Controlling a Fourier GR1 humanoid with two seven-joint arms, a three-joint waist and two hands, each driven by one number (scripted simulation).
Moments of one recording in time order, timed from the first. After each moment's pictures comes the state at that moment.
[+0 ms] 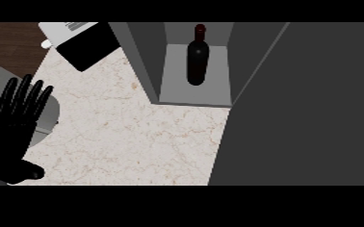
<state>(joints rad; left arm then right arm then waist) 0.02 0.56 -0.04 -1.47 0.83 -0.33 -0.38 0.04 -0.69 0.69 -2.48 -0.04 -0.20 0.20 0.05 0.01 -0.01</state>
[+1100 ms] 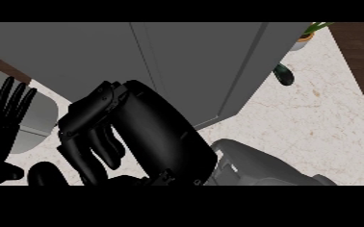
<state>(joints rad) 0.03 0.58 0.05 -1.39 0.85 -0.42 -0.37 -0.92 -0.02 0.61 -1.79 -0.21 -0.38 0.57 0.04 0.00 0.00</state>
